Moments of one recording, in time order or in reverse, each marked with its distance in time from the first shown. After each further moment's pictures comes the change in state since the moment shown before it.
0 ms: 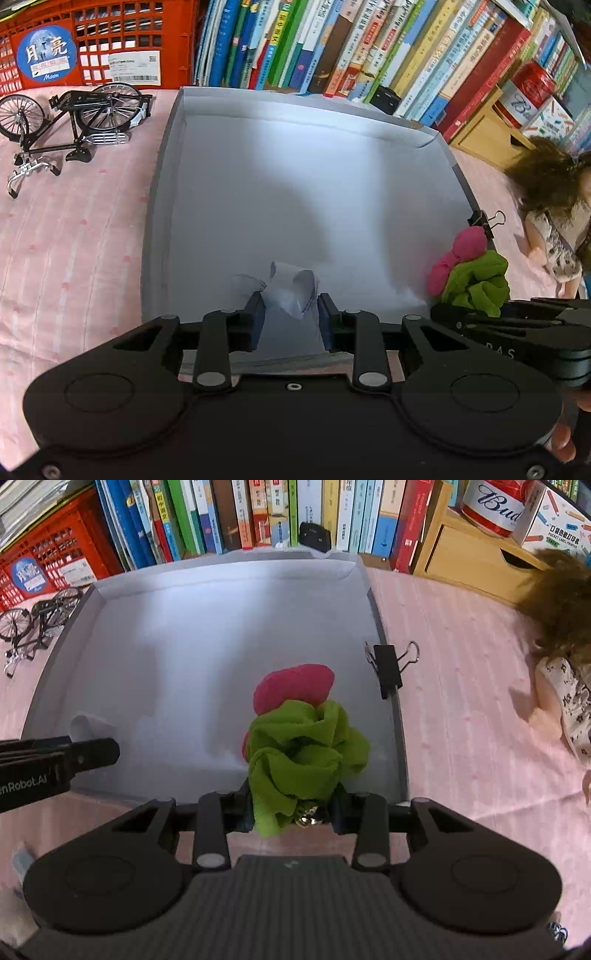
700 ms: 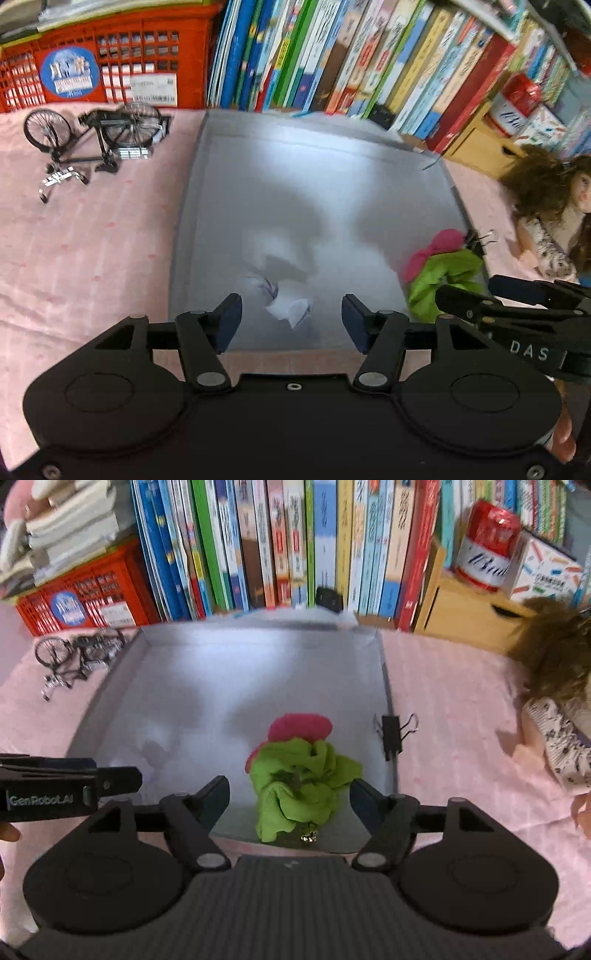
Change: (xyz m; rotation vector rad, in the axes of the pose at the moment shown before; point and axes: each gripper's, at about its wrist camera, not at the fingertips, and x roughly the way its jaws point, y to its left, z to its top) left arm -0.045 0.000 -0.012 0.003 -0.061 0.014; right arm -0.049 0.000 -0.016 -0.022 -0.197 0.049
